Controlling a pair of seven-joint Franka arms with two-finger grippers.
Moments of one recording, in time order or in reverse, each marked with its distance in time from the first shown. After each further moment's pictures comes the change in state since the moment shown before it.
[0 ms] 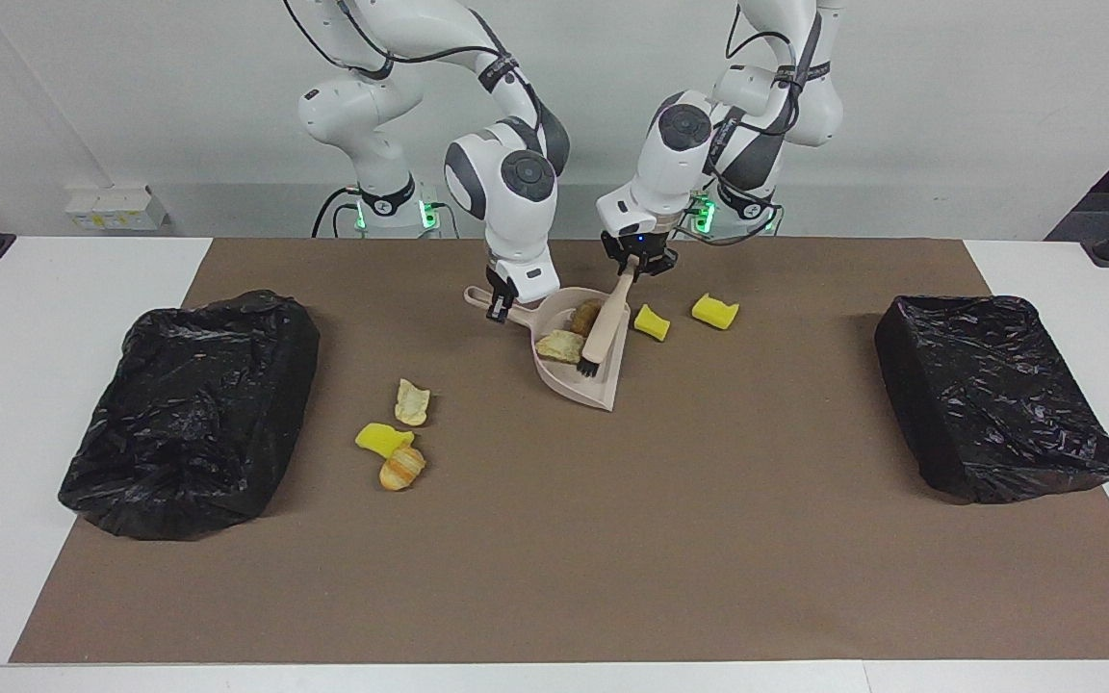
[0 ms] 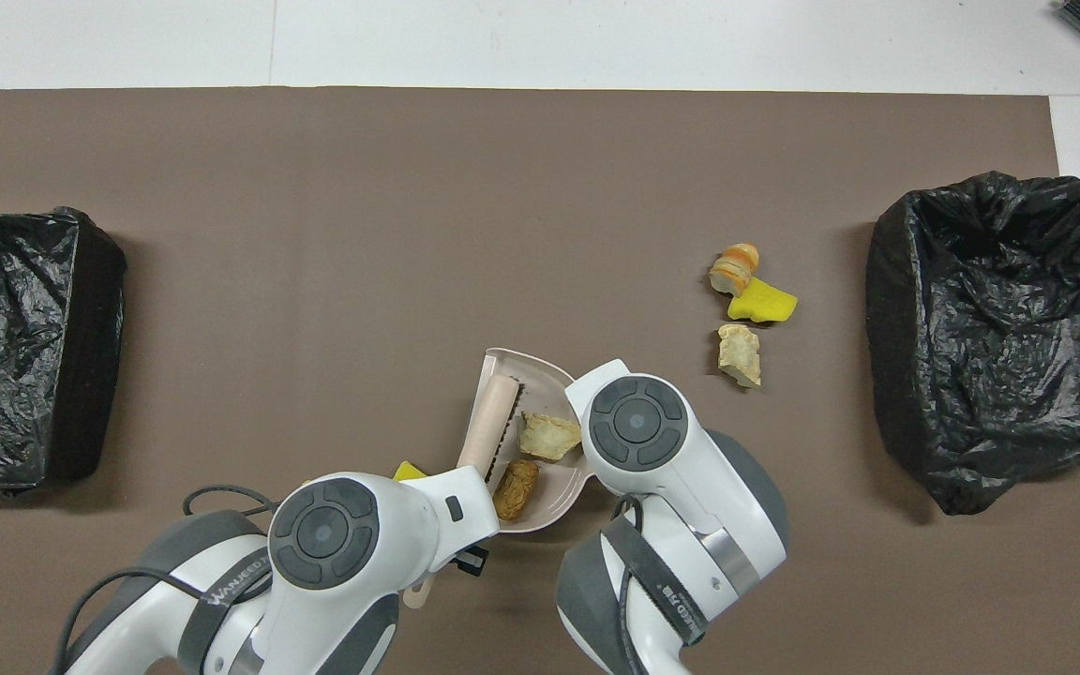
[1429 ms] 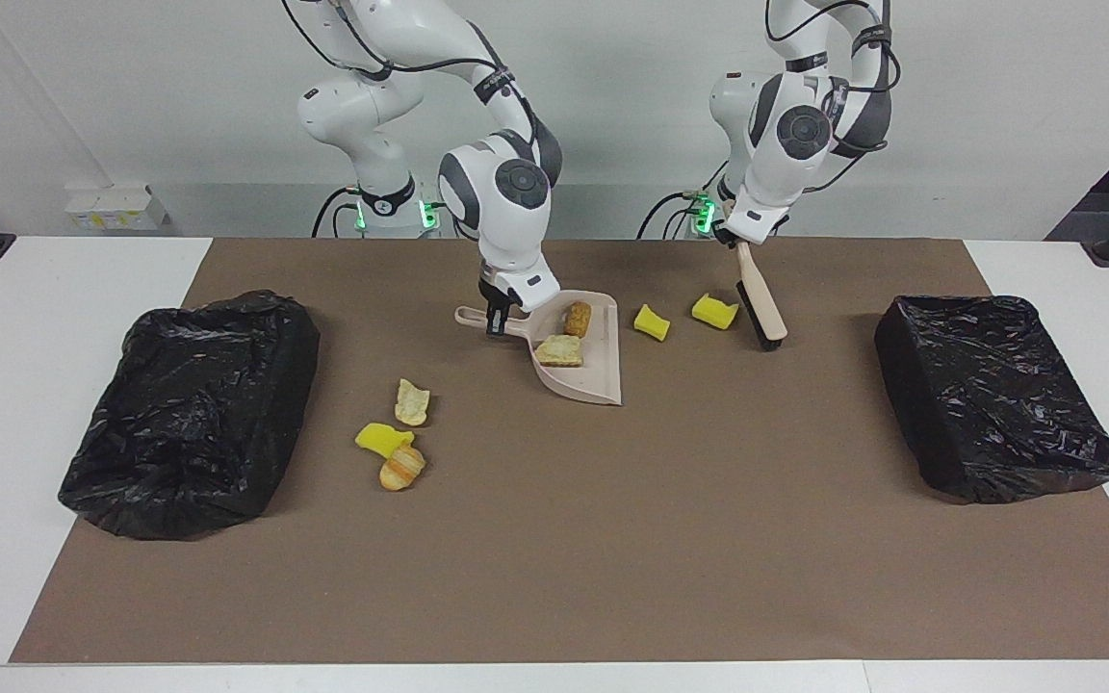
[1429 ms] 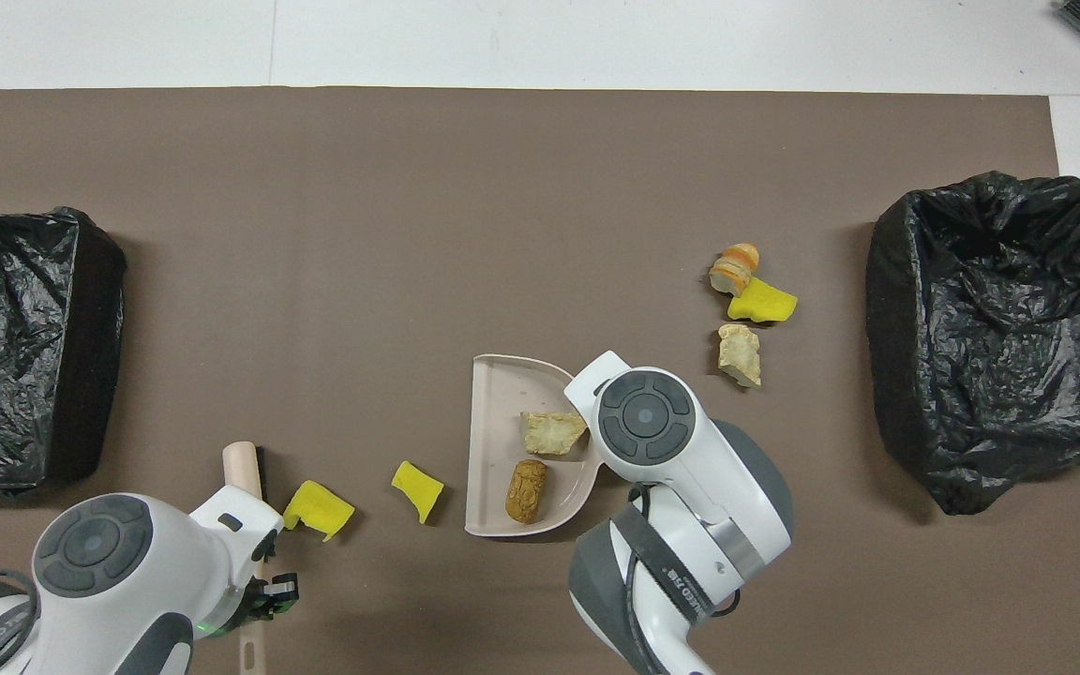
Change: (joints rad) left arm 0.326 -0.318 0.003 -0.267 0.146 -0.339 -0.368; right arm -0.021 0.021 -0.006 -0.008 -0.057 0.070 -0.194
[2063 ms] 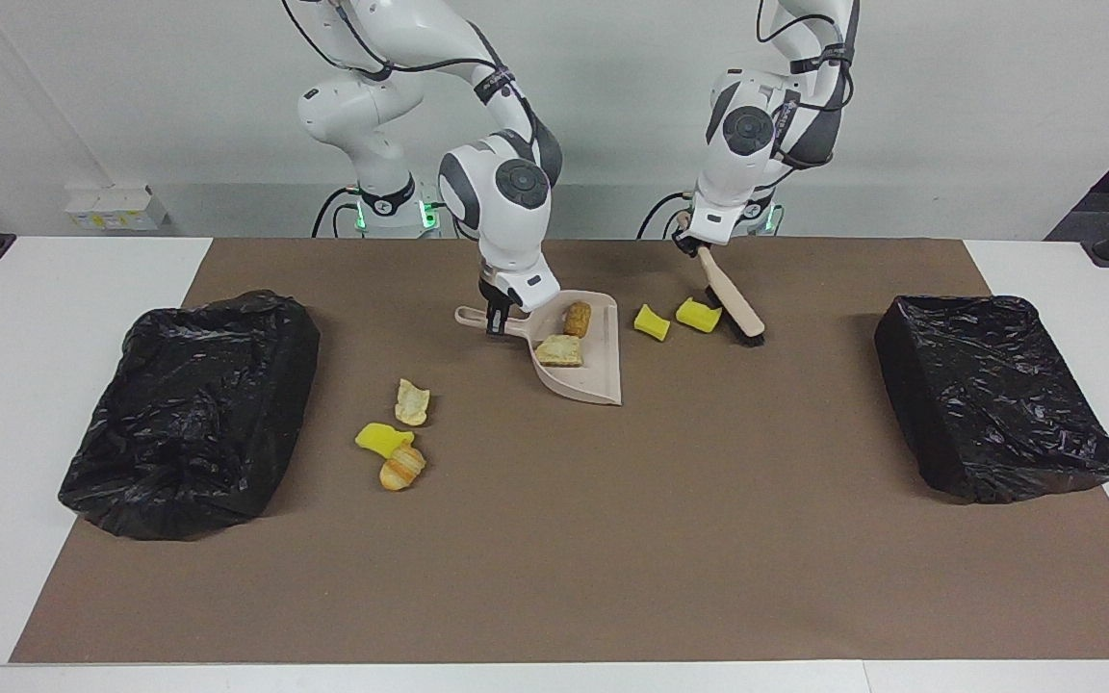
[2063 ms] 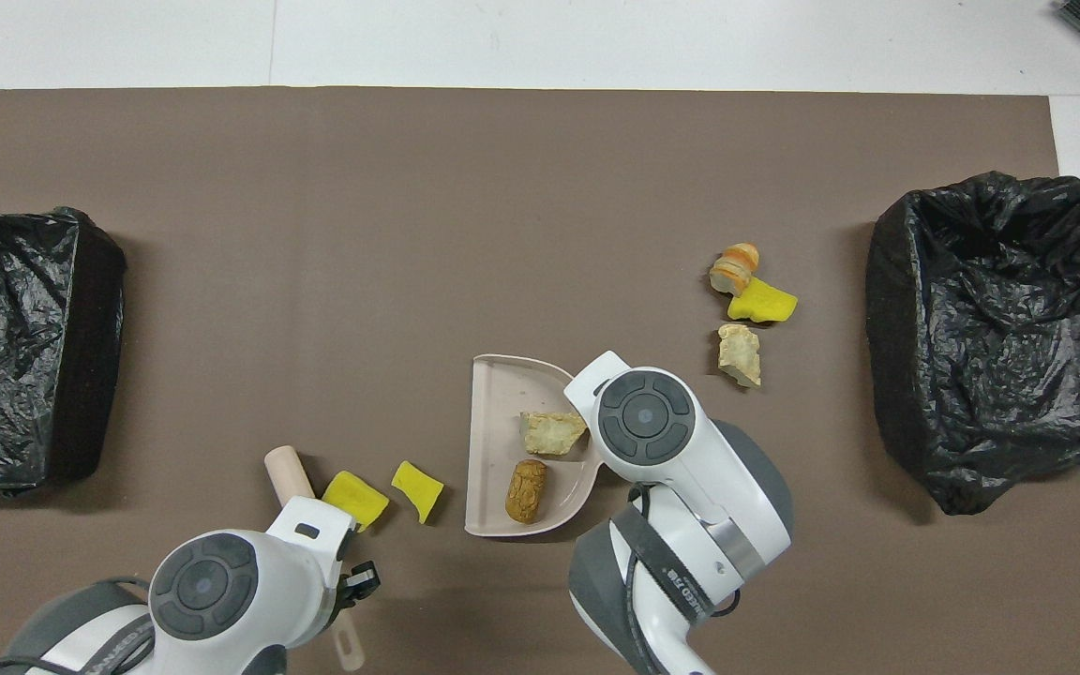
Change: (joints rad) left arm -0.200 0.095 -0.025 -0.031 -0.132 0.303 -0.322; right arm 0.000 0.000 0.000 0.000 0.000 0.000 0.000
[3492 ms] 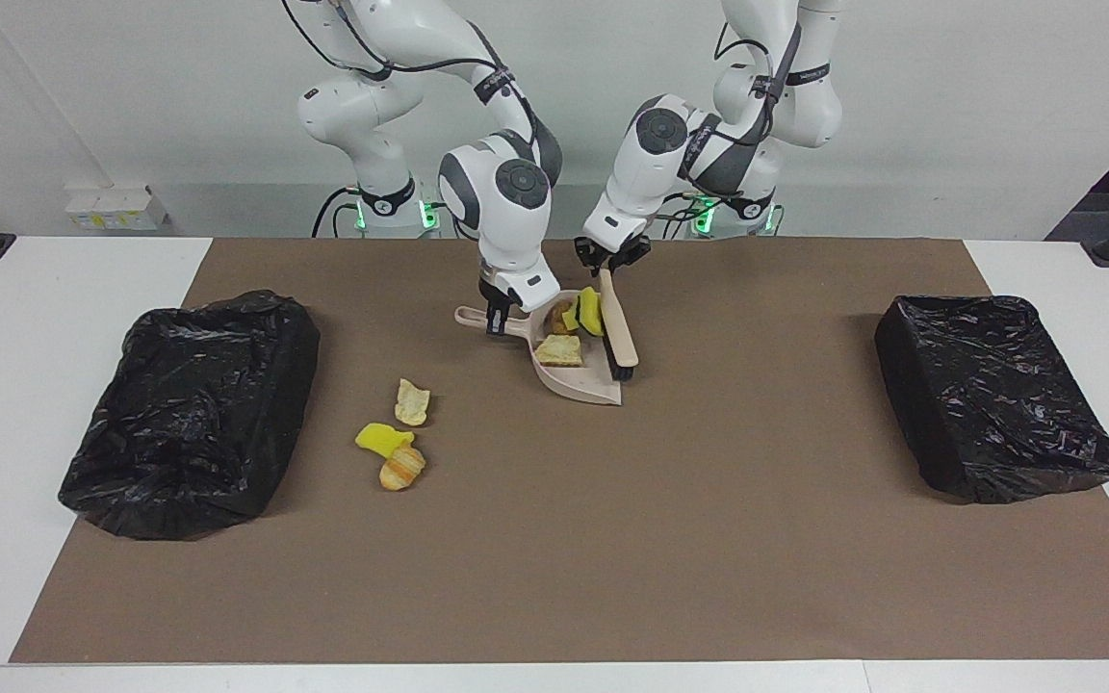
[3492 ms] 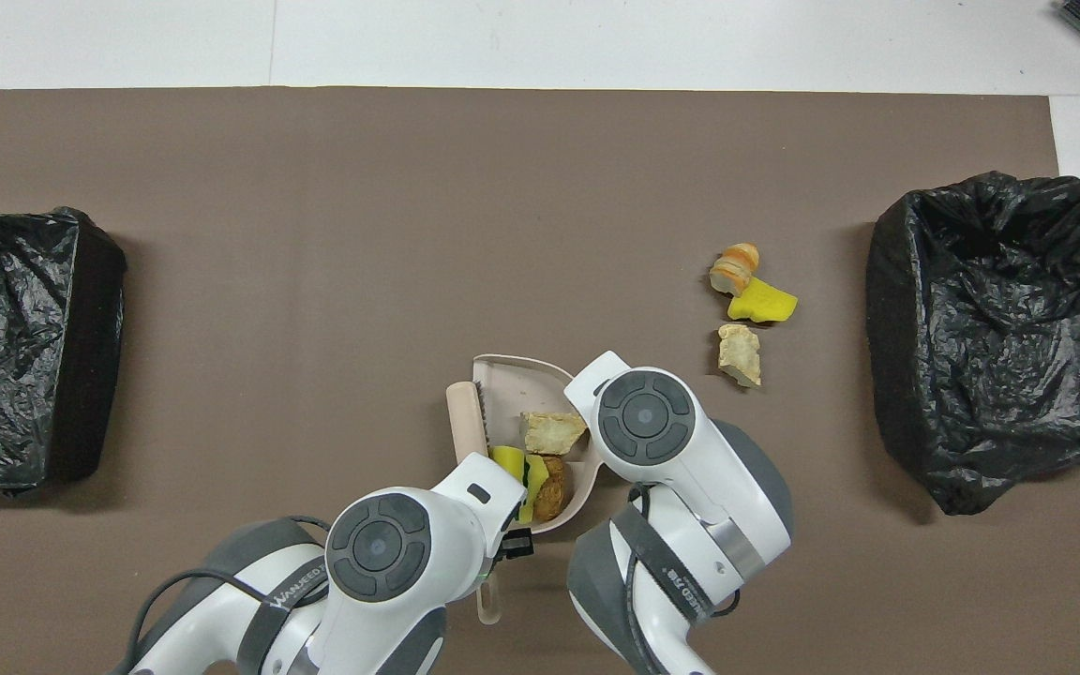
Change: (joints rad) left arm -0.201 0.283 0.009 0.318 -0.061 0.089 0.144; right arm 0.000 0.000 0.000 0.000 0.000 0.000 0.000
